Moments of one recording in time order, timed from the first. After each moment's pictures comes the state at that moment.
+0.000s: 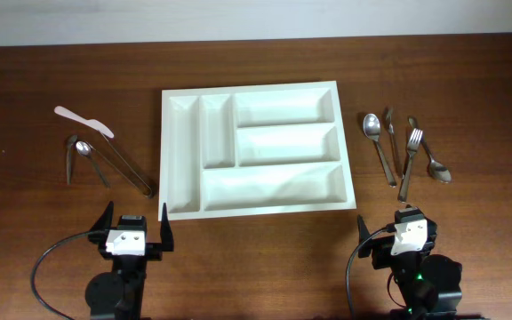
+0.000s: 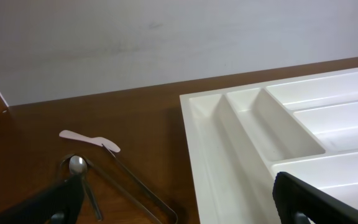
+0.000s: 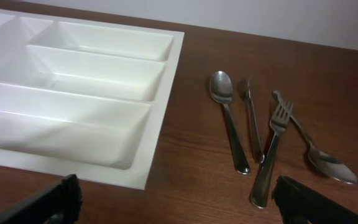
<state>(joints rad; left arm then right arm) 0.03 0.01 0.04 -0.12 0.04 0.13 0.03 0.02 0.14 -0.46 -0.10 -0.11</state>
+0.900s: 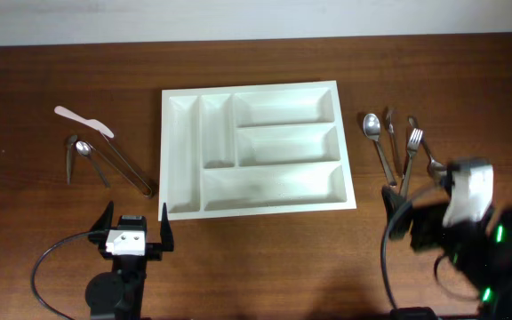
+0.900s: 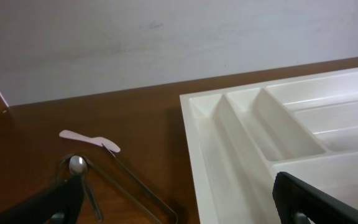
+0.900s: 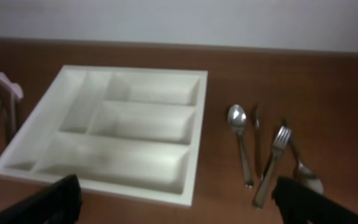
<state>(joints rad) 0.03 0.01 0.04 -0.12 0.04 0.13 0.03 0.70 1.19 -1.01 -0.20 0.00</state>
